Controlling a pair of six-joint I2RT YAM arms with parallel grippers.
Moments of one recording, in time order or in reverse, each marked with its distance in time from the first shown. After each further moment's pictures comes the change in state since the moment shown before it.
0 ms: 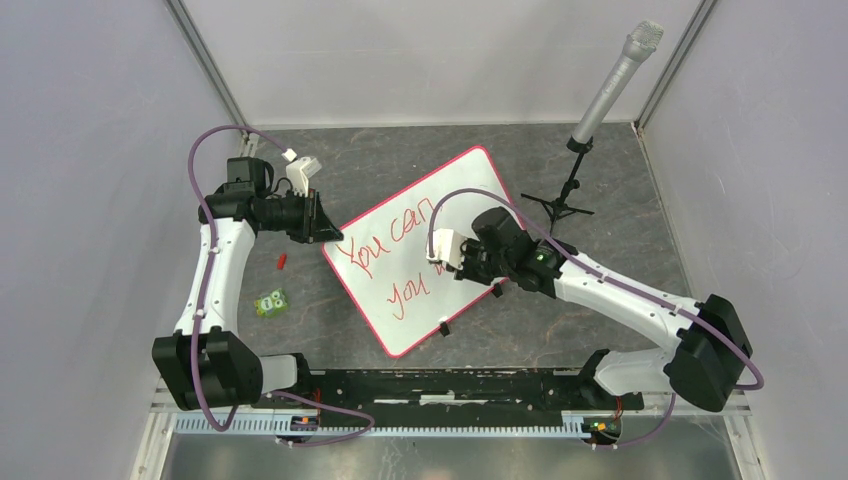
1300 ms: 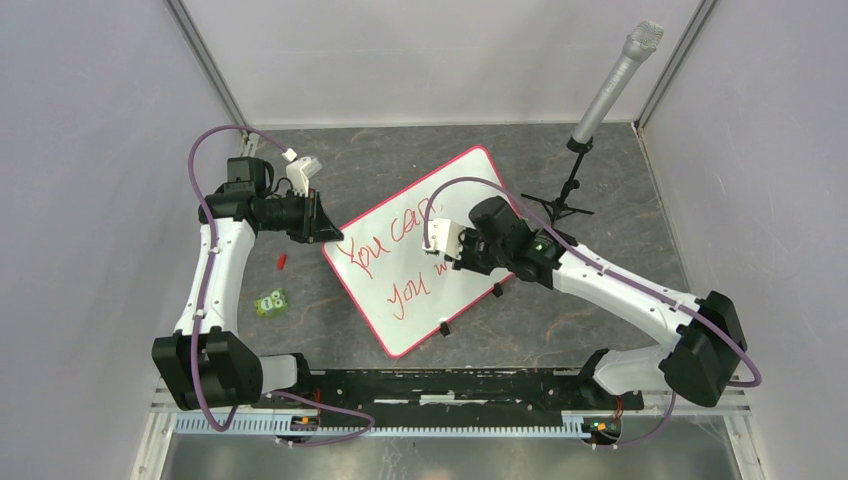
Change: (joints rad) left arm -0.002 0.000 0.002 -0.002 0.000 0.000; right arm -0.008 0.033 0.101 -0.076 0.045 -0.027
